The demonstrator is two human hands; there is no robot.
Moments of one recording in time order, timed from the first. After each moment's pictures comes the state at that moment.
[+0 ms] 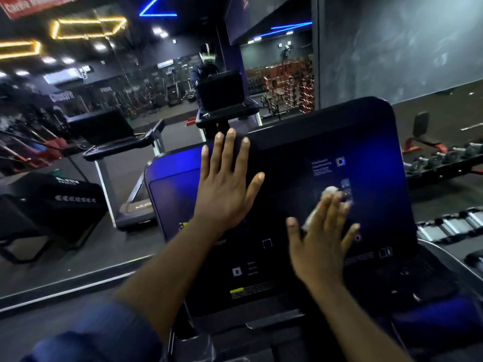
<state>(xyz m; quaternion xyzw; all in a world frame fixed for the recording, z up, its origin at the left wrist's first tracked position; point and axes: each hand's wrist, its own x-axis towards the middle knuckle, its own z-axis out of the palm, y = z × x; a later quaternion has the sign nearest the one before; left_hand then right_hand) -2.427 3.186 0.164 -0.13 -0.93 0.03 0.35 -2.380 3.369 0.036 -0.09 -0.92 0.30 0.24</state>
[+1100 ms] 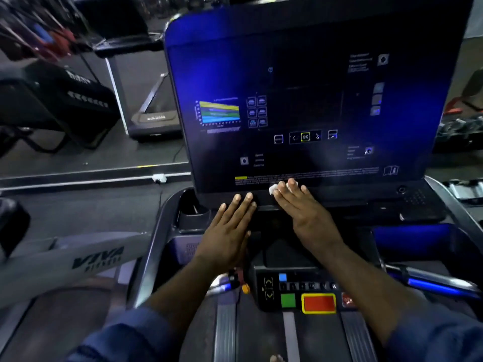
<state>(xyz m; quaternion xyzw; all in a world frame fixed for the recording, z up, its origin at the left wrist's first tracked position) -2.207 3.155 -0.101 -0.15 -0.98 -0.05 0.10 -2.307 3.405 -0.109 0.39 -0.88 0.16 0.23</state>
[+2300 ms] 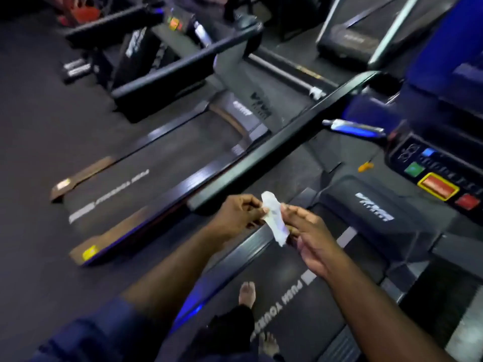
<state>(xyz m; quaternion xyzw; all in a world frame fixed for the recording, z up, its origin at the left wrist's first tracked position) -1.646 3.310 -0.075 0.44 -0.62 -0.64 0.13 -1.798 3.425 -0.084 0.11 -0.57 0.57 -0.58</state>
